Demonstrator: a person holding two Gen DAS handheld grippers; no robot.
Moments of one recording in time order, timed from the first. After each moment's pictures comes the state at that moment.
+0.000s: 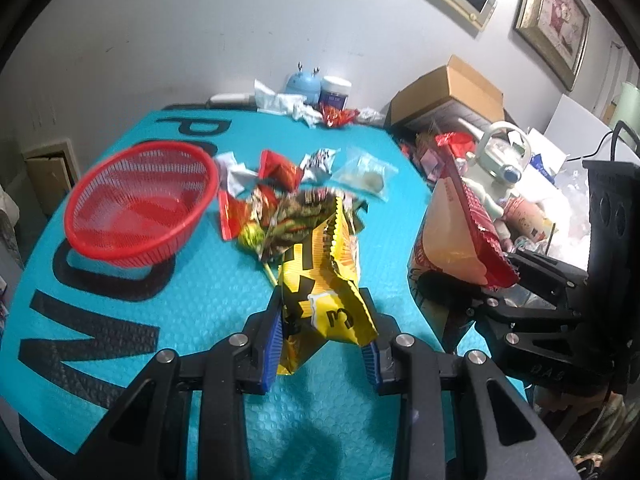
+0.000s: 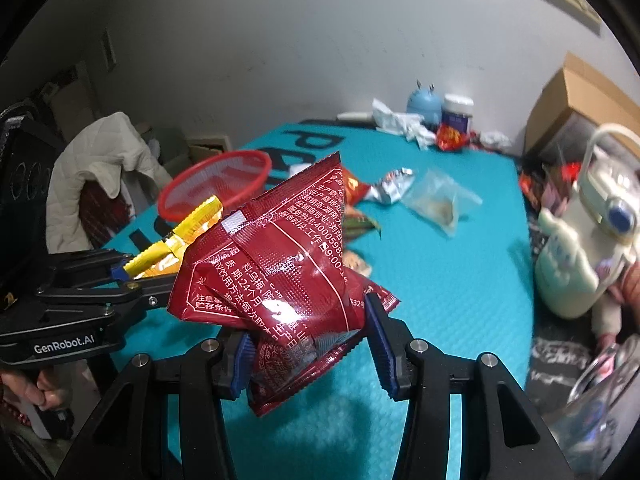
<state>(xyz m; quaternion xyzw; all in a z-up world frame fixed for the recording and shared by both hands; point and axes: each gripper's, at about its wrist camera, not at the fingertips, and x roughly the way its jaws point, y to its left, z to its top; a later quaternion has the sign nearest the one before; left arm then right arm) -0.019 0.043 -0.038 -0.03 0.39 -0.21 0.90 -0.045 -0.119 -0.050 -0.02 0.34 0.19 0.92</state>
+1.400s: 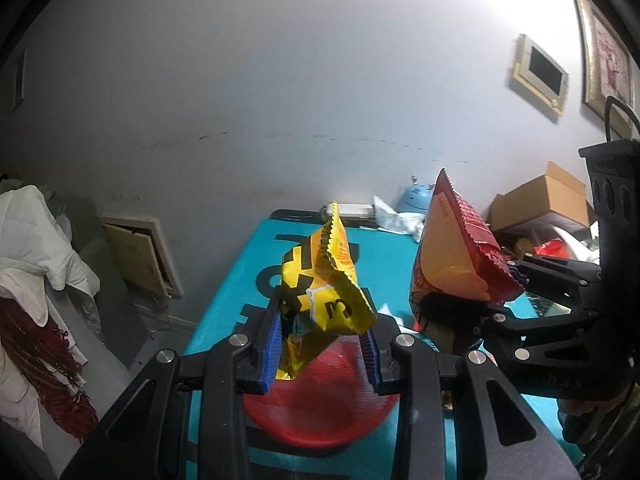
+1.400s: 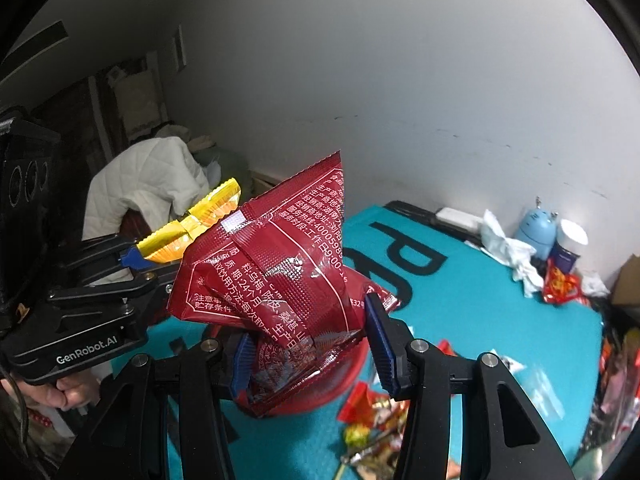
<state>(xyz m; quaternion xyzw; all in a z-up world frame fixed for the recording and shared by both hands) 0.080 0.154 0.042 -0.01 0.28 -0.07 0.96 0.093 0.008 0.029 -0.06 0.28 0.31 0.90</state>
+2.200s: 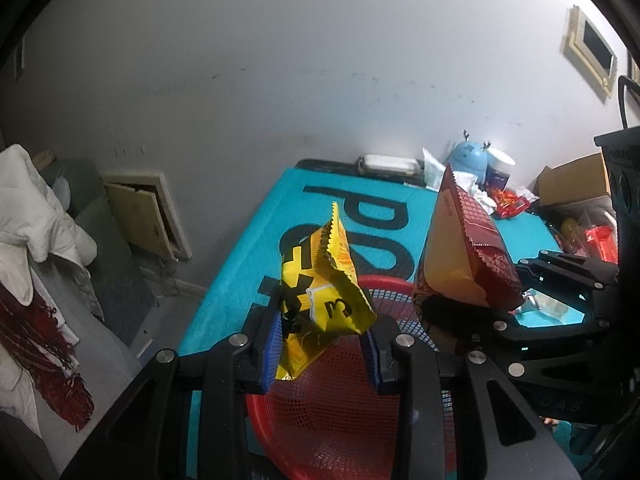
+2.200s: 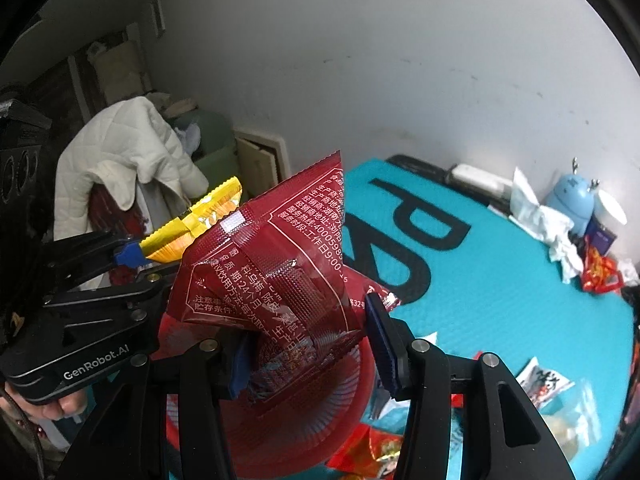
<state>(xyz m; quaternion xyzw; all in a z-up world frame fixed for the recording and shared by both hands) 0.157 0.174 -0.023 -0.02 0.35 -0.03 0.93 0.166 0.047 -0.035 -0.08 0.35 0.29 0.88</state>
